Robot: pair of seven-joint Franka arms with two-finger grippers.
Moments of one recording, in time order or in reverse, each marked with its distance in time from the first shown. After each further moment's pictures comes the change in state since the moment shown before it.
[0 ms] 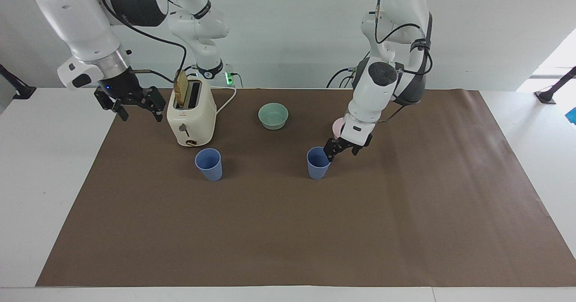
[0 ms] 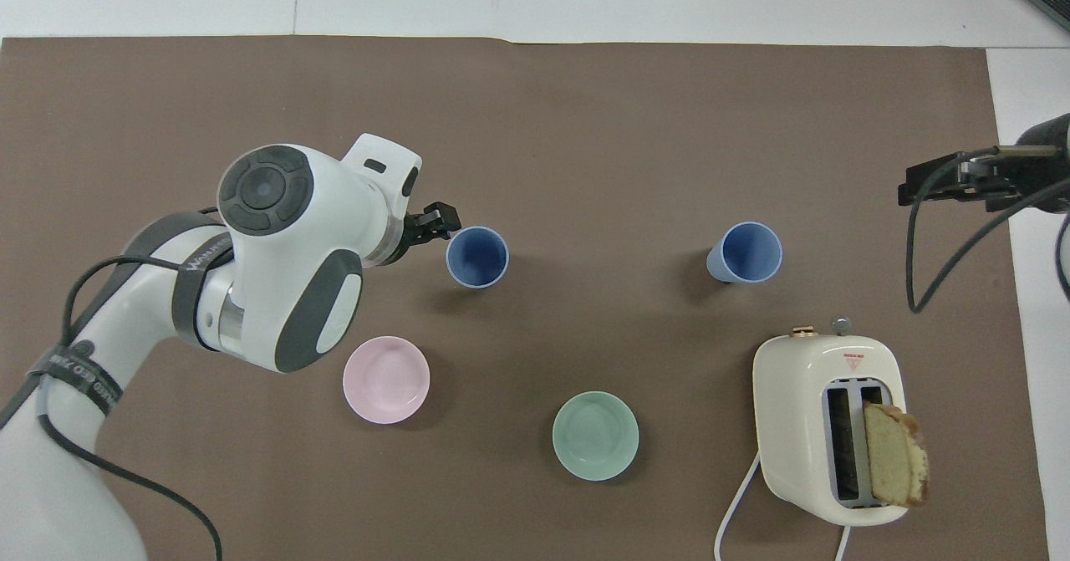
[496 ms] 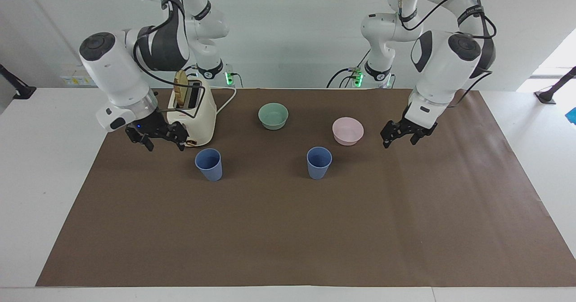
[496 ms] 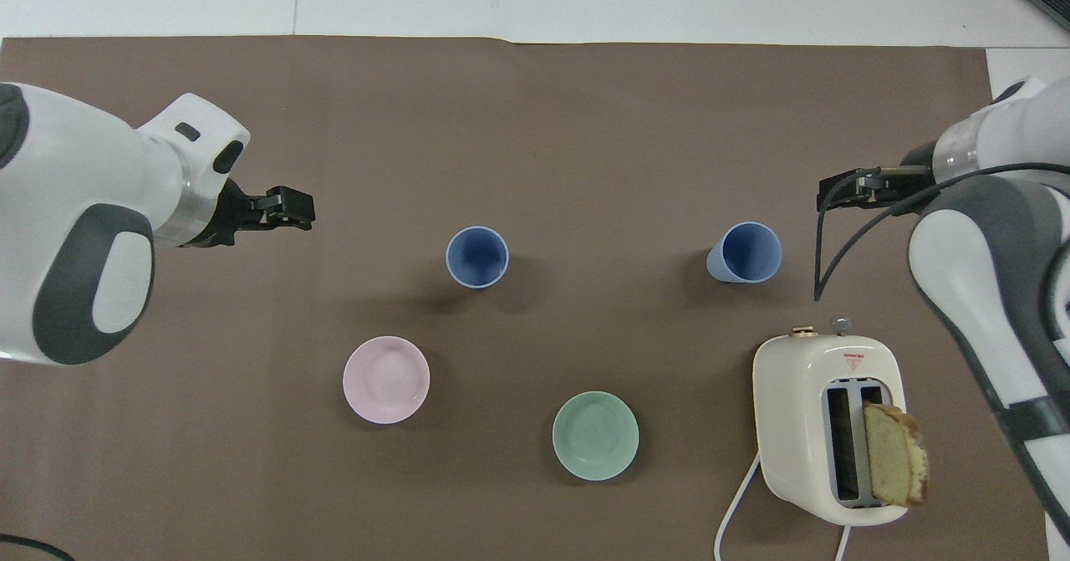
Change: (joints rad) left arm 0.242 -0.150 0.010 0.016 0.006 -0.222 0.441; right arm 0.046 0.075 0.005 -0.185 0.029 0.252 0.000
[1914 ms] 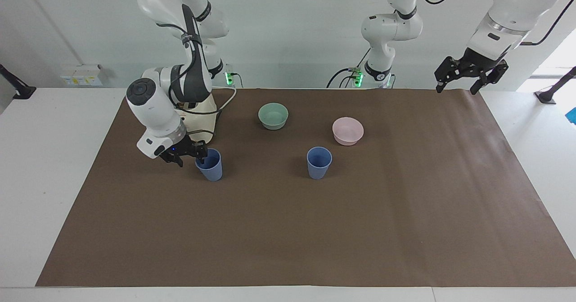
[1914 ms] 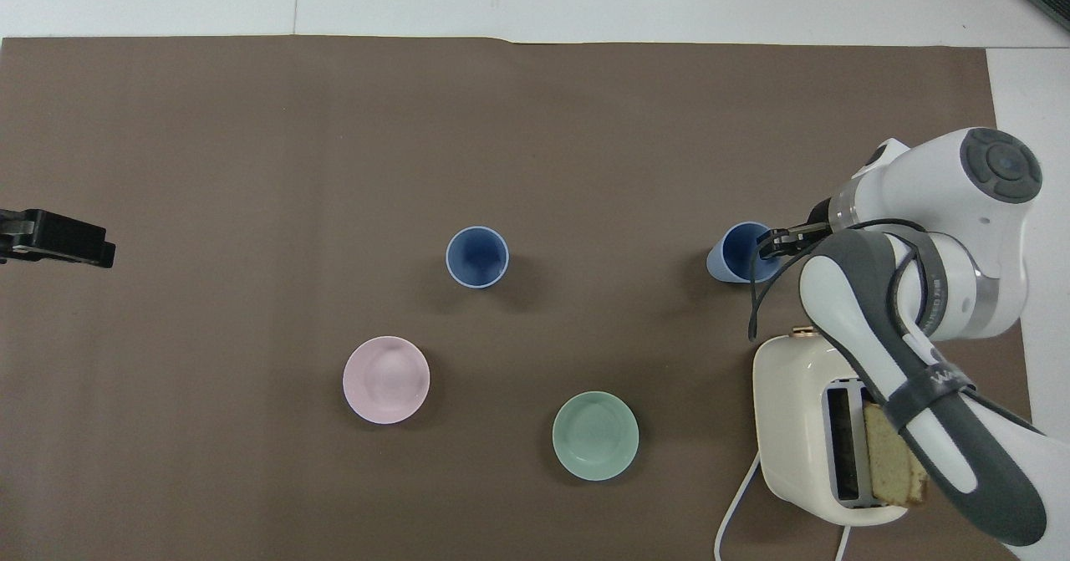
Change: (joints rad) left arm 0.110 -0.087 0.018 0.333 0.059 -0.502 0.272; right arm 0.039 0.042 0.001 -0.197 0.001 0.169 -0.136
